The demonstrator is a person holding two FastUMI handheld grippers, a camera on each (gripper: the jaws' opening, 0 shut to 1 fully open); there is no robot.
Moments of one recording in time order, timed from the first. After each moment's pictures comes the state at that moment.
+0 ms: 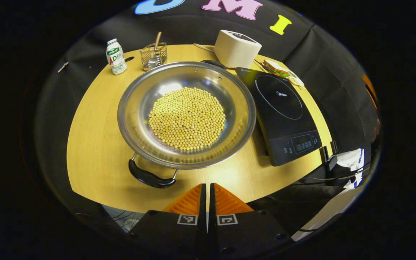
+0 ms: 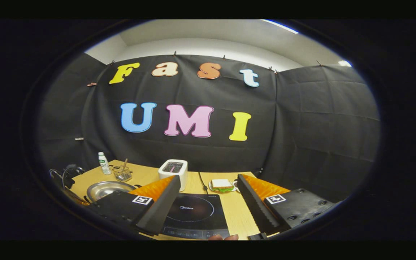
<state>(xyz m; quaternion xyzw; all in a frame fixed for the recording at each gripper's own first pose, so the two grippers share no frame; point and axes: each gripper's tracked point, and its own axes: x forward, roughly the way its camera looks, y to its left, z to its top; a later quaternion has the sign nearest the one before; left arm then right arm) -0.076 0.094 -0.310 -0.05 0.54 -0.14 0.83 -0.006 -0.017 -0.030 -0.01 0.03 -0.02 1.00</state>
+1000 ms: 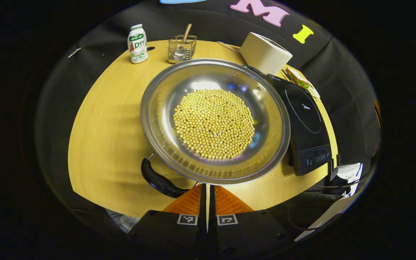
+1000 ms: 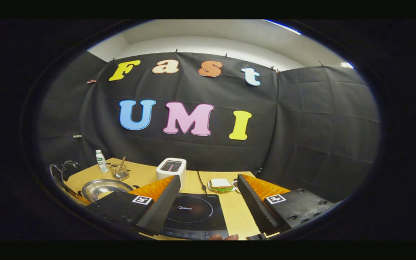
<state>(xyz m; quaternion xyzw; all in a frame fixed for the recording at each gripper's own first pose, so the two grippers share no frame) -0.049 0.163 -0.331 -0.09 0.56 -0.10 0.82 0.006 -0.014 -0.039 -0.02 0.04 -0.02 1.00</state>
